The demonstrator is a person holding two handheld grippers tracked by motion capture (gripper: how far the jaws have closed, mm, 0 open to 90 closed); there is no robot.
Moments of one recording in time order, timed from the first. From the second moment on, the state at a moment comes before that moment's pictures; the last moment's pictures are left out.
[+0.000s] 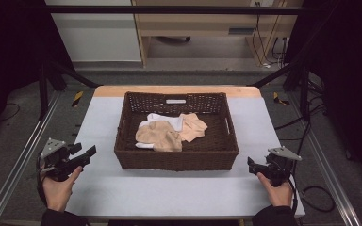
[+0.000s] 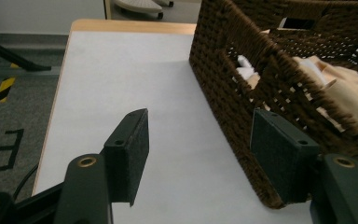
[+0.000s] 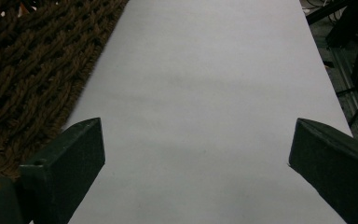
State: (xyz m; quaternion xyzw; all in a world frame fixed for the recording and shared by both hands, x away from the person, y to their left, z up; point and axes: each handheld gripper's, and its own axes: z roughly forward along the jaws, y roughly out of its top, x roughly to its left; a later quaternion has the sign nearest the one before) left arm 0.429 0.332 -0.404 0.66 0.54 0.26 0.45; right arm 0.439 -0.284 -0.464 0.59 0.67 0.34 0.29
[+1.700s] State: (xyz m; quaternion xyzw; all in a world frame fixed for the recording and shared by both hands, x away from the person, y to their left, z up) left arm 0.527 0.189 -0.317 0.70 0.44 0.28 0.49; right arm 0.441 -0.284 -0.462 0.59 0.67 0.35 0.29
